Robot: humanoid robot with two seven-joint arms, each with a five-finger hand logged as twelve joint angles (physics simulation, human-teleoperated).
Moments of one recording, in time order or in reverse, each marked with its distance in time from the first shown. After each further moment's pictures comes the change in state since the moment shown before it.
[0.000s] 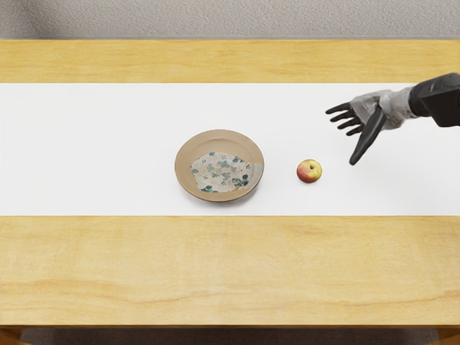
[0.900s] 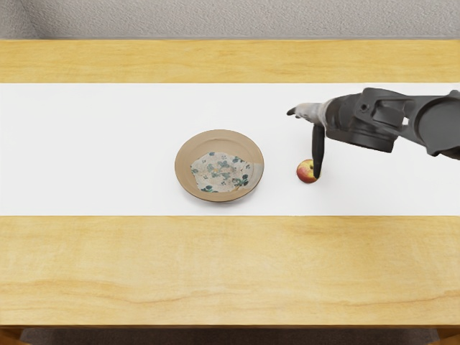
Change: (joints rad) left arm -0.001 0.000 0.000 0.000 0.000 0.000 0.000; right arm 0.174 0.141 -0.298 0.483 -0.351 -0.576 -0.164
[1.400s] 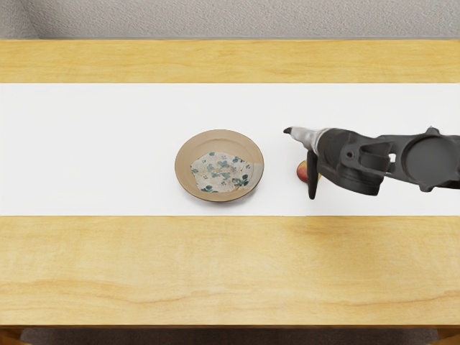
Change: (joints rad) left arm 0.001 0.000 0.000 0.000 0.000 0.000 0.000; right arm -0.015 0.020 -0.155 0.146 -0.014 -0.259 -0.006
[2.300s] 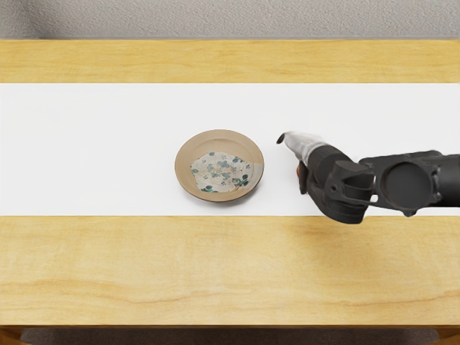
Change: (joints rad) left arm 0.000 0.000 0.000 0.000 0.000 0.000 0.000; right arm 0.003 0.086 -0.138 0.033 -0.061 -0.231 0.000
